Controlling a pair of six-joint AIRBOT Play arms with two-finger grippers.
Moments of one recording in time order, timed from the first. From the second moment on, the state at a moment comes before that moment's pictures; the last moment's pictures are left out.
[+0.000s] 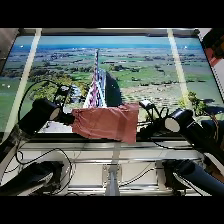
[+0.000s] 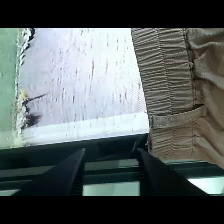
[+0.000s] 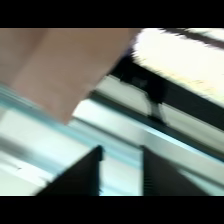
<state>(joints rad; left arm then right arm) -0.46 -0.99 0.82 1.85 -1.27 -1.82 0.57 -0.85 0.74 -1.55 1.31 1.73</state>
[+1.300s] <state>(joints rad) -0.40 -0.75 0.82 1.79 -0.99 -1.88 -0.19 -1.04 0.46 -0.59 1.05 0.95</state>
